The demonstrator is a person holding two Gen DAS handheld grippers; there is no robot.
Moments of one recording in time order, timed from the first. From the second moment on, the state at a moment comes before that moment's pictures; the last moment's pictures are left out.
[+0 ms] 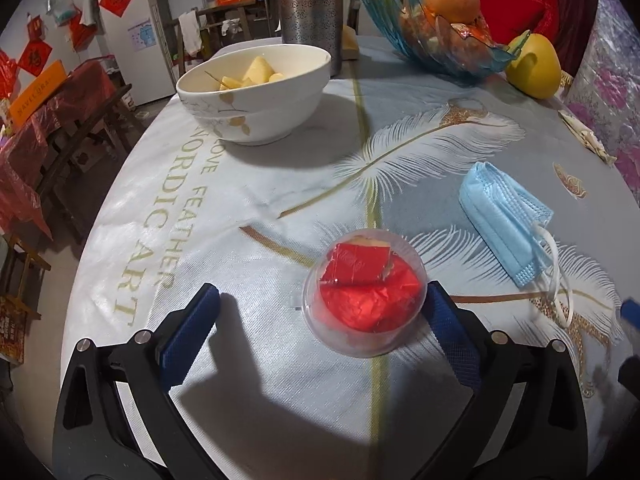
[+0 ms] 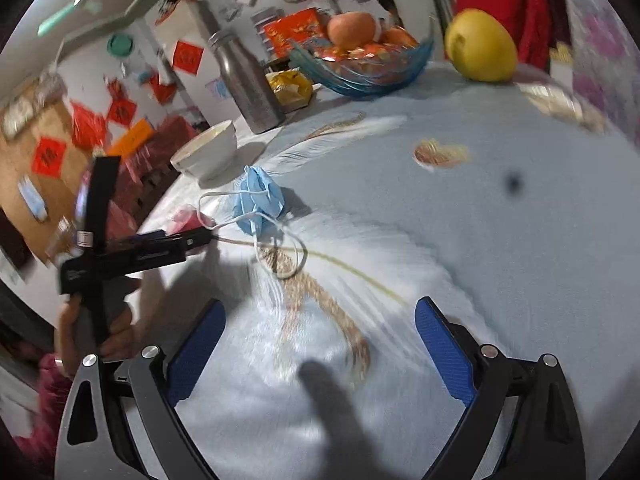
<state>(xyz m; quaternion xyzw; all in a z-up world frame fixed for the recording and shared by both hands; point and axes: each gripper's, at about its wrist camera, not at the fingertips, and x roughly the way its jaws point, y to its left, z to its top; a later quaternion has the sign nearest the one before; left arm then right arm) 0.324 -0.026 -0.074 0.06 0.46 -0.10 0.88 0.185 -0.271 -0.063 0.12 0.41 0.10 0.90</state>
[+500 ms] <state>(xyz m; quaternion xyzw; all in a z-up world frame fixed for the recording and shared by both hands) 0.323 -0.025 -0.074 0.06 0.46 -0.10 0.88 0.307 -0.218 -0.064 0.08 0.44 0.15 0.88</state>
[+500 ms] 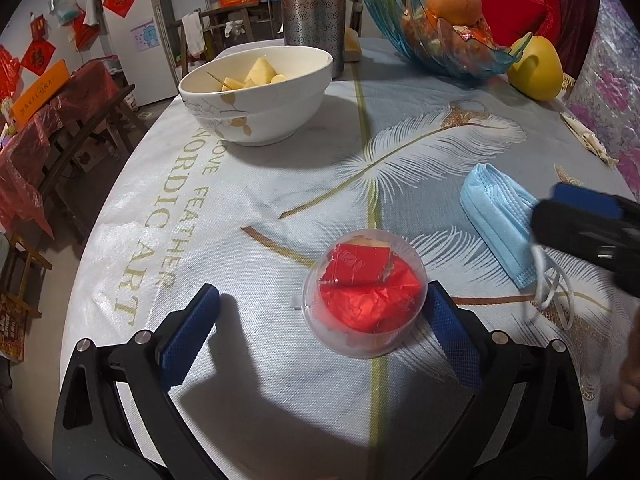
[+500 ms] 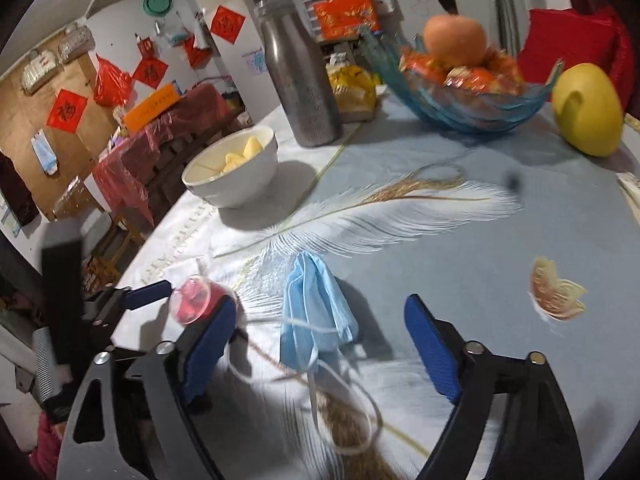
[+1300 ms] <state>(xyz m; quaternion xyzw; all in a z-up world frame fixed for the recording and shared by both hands) 0.322 -0.023 -0.073 0.06 0.46 -0.09 0.88 0.290 -0.236 -0.081 0.03 0.44 0.10 0.89</state>
